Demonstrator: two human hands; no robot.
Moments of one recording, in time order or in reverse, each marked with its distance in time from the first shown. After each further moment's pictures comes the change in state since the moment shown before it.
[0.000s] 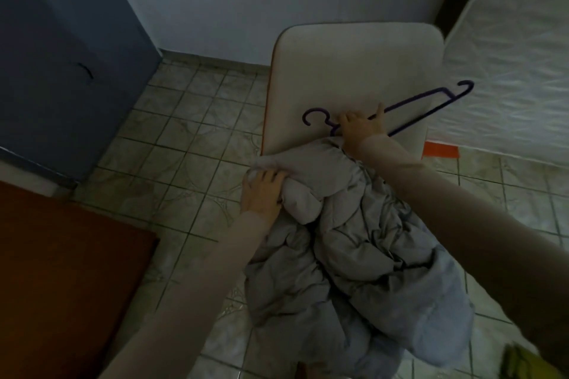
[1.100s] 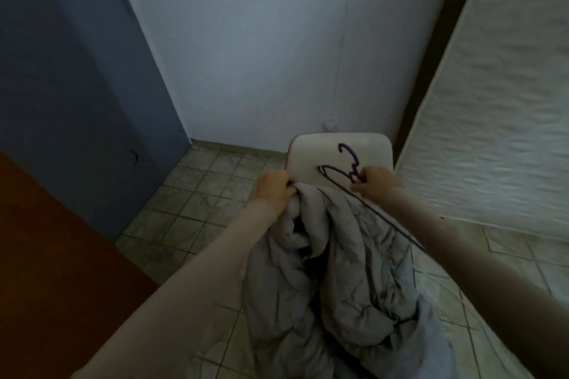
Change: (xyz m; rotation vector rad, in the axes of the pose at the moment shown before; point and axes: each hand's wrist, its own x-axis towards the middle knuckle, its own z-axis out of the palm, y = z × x) left_hand -0.071 0.028 -0.218 -0.263 0.232 0.055; right_hand -0.167 0.021 -0.116 0.670 0.180 0.175
